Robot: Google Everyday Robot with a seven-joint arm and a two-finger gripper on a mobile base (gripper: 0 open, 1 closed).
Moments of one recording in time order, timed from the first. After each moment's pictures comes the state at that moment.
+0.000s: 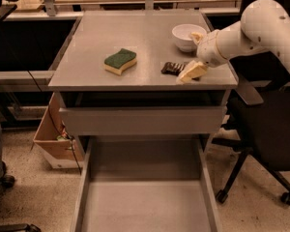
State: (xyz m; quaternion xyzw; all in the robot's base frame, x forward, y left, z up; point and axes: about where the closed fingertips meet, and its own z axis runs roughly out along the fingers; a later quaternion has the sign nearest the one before) arm 0.718 -0.142 0.854 -0.62 0.67 0.05 0.41
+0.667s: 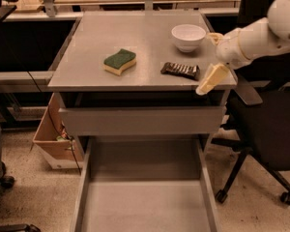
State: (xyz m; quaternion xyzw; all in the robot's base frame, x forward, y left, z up) arm 0.679 -0.173 0.876 -0.61 0.68 0.05 0.40
